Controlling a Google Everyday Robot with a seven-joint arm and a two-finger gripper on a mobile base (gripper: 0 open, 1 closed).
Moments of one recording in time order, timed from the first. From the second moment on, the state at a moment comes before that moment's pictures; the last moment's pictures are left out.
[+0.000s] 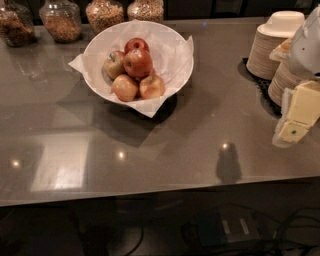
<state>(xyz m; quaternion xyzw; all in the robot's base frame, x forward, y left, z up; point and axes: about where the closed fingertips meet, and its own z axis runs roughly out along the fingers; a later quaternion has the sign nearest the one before) 0.438 -0.217 0.976 -0.60 0.78 -0.03 0.16</state>
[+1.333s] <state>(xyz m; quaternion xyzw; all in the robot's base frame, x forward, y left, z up) 0.495 -0.174 0.982 -0.59 0.76 0.03 0.27</state>
